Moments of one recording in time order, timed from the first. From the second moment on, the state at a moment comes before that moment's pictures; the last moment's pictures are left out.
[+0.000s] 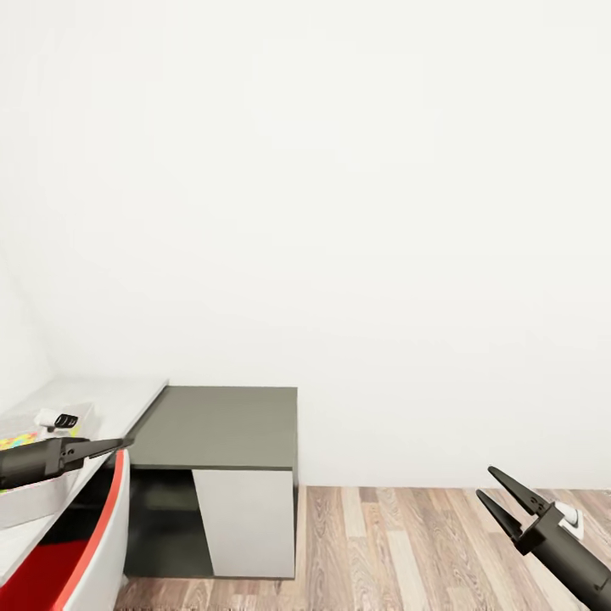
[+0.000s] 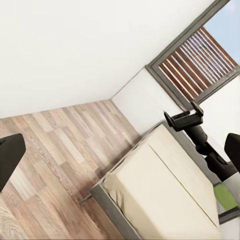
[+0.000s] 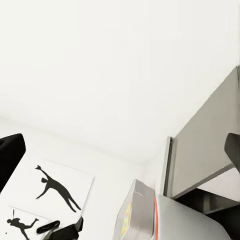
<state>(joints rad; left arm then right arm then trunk) -0.42 0.63 0.19 -1.11 0.38 0.87 -1.57 0.09 -0.21 -0.46 -1.47 -1.25 0.85 0.64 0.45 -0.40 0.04</state>
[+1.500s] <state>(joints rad) -0.42 0.35 -0.03 -0.82 0.01 0.77 -1.27 0.08 -0.17 -0.22 -1.10 -0.80 0.67 0.61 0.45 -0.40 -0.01</state>
